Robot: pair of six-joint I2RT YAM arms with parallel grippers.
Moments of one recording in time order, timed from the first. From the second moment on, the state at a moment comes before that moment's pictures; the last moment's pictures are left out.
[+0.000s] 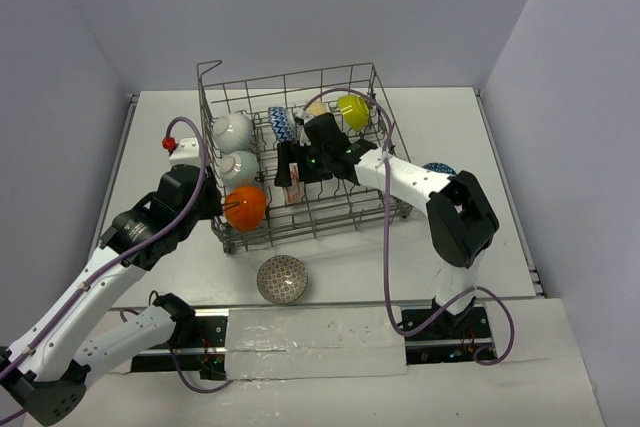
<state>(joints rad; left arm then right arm) -0.62 0.84 0.99 -0.79 -0.43 -0.50 0.71 1.82 1.38 -0.31 -0.20 0.48</state>
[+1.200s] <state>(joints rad) -0.63 0.84 0.99 -0.80 -0.41 -0.52 0.66 1.77 1.40 -0.40 -0.18 0.42</state>
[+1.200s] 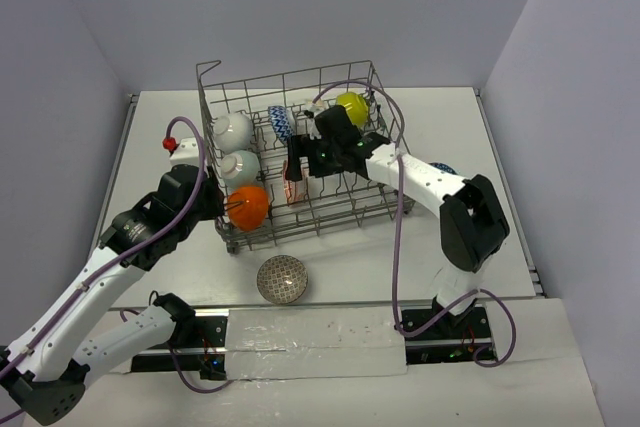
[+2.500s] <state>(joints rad) -0.65 0.98 1.14 -1.03 -0.54 -0.69 0.62 1.23 1.23 -0.47 0.06 0.30</state>
